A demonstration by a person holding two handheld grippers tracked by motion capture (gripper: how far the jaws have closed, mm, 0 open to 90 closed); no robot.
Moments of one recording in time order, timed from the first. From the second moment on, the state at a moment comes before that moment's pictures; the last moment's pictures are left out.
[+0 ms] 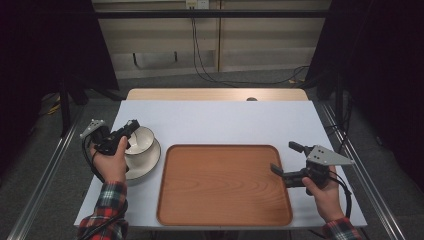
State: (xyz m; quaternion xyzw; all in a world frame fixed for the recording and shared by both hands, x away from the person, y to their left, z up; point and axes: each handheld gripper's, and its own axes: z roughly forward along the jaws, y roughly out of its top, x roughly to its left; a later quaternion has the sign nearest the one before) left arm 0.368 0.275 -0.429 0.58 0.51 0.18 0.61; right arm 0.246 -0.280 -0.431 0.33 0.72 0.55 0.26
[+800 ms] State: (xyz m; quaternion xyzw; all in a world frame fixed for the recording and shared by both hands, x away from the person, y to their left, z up) left arm 0.368 0.270 -0.399 0.60 0.48 0.17 0.61; right arm 0.243 -0.283 -0.427 0.33 0.71 0.56 0.26
